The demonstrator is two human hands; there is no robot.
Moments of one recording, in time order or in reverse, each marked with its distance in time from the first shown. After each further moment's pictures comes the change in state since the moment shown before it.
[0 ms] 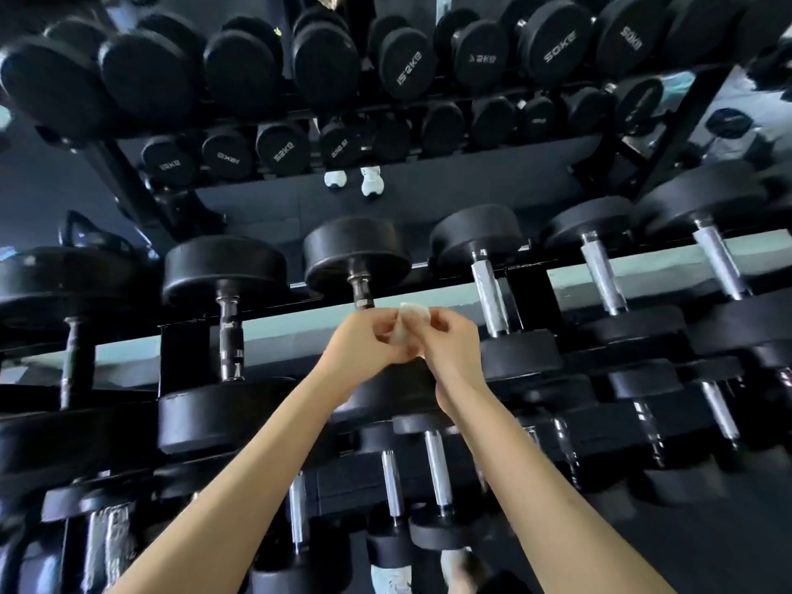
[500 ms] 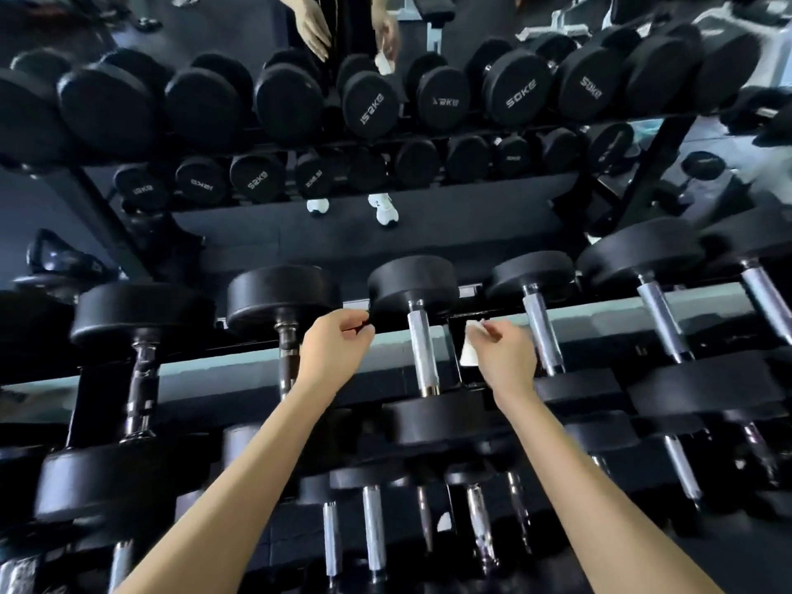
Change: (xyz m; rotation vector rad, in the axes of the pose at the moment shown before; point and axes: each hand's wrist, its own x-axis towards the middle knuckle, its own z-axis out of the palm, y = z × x) left_hand 0.077 0.050 0.066 0.046 0.395 -0.098; right_hand 0.115 -0.010 -0.157 -0.528 0.250 -0.199
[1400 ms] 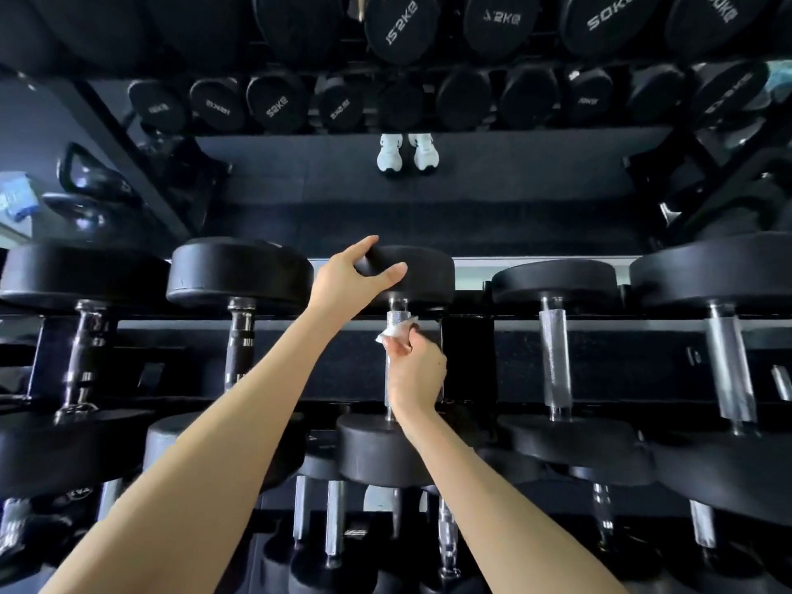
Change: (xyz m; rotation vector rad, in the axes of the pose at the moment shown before) left_hand 0.107 0.035 0.074 0.156 -0.044 -0.118; right_hand 0.039 0.021 0.093 -0.069 -0.275 0.060
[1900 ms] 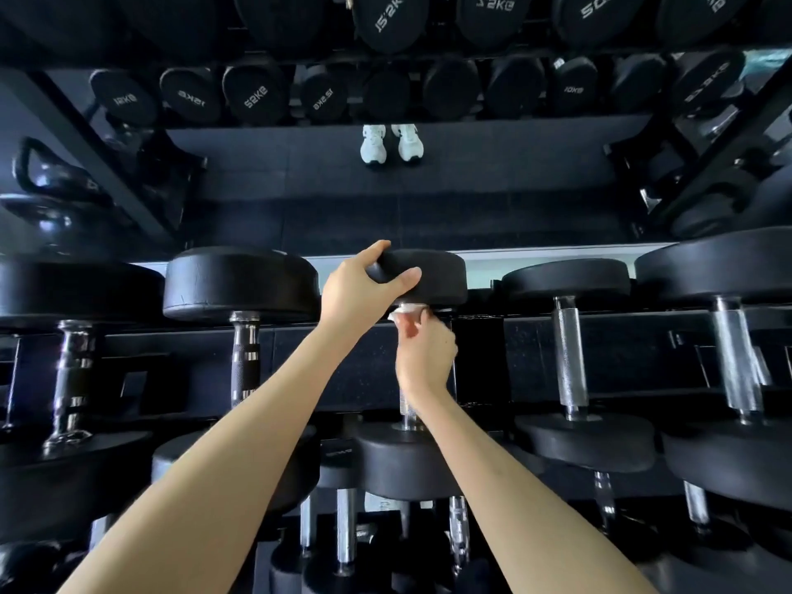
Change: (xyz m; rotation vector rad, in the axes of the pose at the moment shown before) left_hand 0.010 -0.008 0.000 -0.029 -0.006 0.047; right_hand 0.023 -0.025 0.008 -0.110 0.039 0.001
